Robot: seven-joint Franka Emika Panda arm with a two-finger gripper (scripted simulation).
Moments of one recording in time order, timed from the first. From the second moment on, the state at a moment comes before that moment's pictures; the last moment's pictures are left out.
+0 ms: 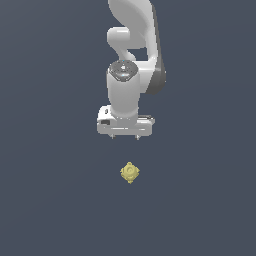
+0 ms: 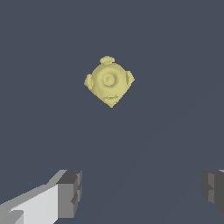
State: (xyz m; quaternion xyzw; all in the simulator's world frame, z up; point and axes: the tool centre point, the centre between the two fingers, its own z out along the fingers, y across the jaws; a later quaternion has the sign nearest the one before) arm 0.002 -0.011 0.168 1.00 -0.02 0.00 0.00
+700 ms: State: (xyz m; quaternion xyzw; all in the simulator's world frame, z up) arm -0.006 0.003 0.167 1.00 0.00 -0.01 0.01
